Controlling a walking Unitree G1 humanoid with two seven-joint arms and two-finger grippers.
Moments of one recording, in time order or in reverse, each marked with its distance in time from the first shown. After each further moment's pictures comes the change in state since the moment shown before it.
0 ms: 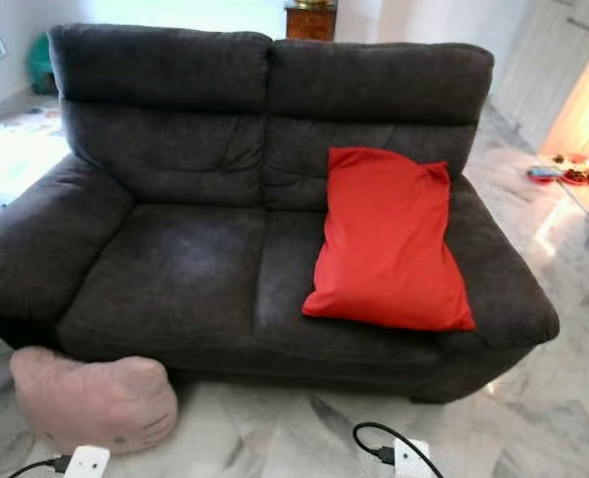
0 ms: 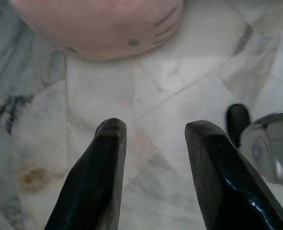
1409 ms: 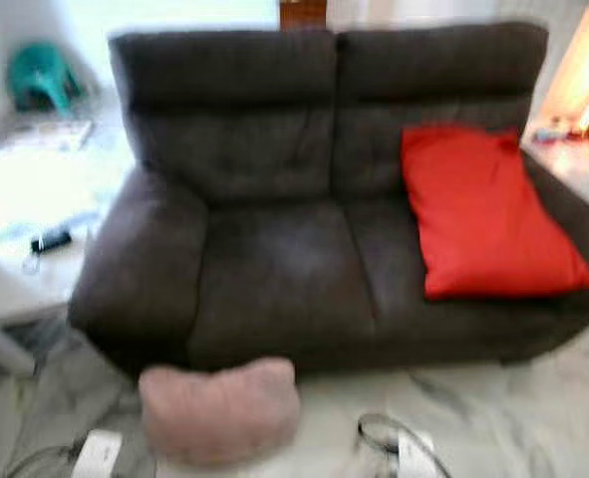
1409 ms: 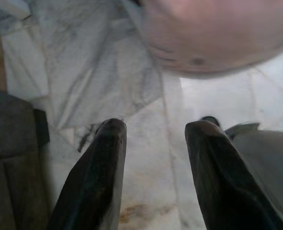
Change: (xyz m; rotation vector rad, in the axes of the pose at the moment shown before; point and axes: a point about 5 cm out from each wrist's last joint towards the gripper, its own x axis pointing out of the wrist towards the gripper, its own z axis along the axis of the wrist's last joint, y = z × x) left arm 0.004 -0.006 0.019 -0.004 -0.053 -0.012; right arm 0.002 0.014 0.008 0.020 0.002 -0.003
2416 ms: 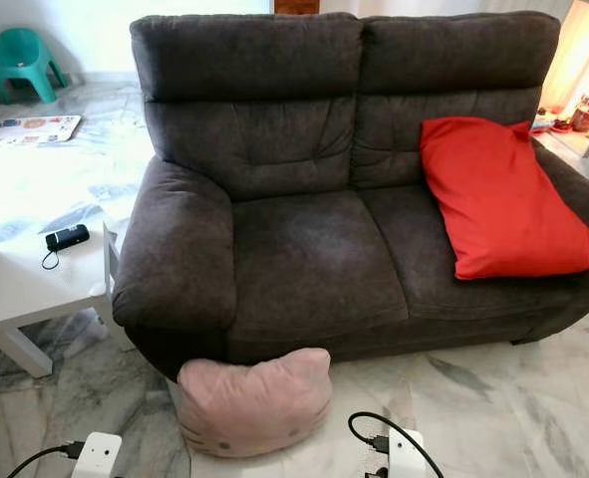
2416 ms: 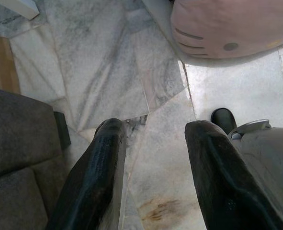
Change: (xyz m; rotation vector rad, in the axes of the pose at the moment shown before) left arm -0.001 -0.002 -0.004 -0.010 0.011 0.002; right arm 0.000 0.005 0.005 -0.013 -0.030 0.045
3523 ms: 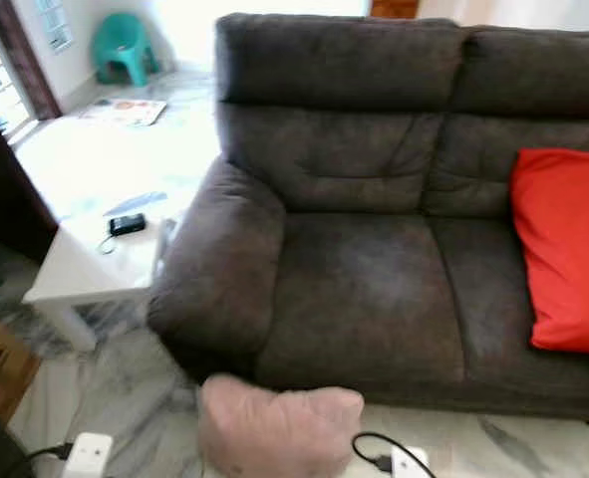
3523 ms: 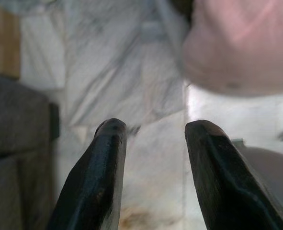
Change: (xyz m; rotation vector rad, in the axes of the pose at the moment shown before) left arm 0.000 -0.011 0.001 -0.023 0.002 -0.027; right arm -0.008 -0.024 -0.029 0.005 0.035 0.009
